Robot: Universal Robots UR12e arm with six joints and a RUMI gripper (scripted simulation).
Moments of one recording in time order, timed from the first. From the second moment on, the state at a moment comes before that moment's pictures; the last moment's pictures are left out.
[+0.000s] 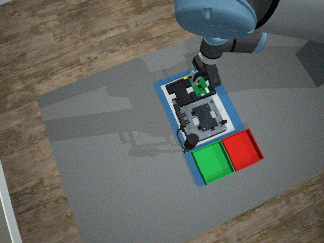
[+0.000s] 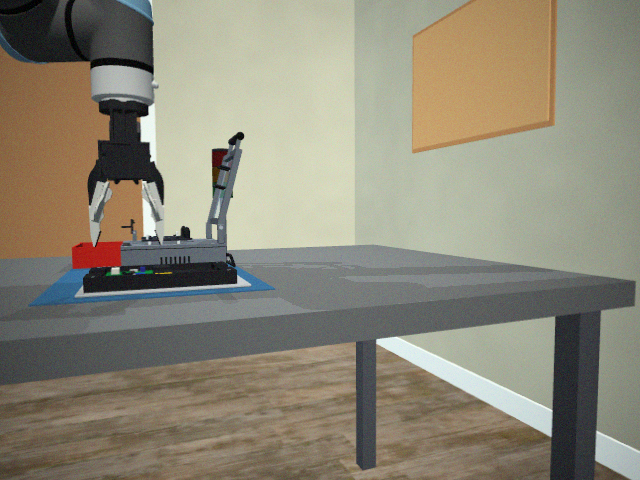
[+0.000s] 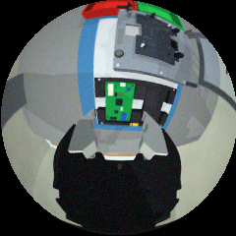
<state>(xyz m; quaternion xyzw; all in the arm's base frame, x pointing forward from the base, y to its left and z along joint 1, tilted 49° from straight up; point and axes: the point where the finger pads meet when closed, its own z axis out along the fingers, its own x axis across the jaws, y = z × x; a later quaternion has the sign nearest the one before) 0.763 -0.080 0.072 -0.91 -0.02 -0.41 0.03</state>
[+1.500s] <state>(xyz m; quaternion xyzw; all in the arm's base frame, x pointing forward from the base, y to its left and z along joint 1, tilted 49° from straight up) 0.789 -0.078 0.050 -0.91 -0.02 -0.41 0.03</state>
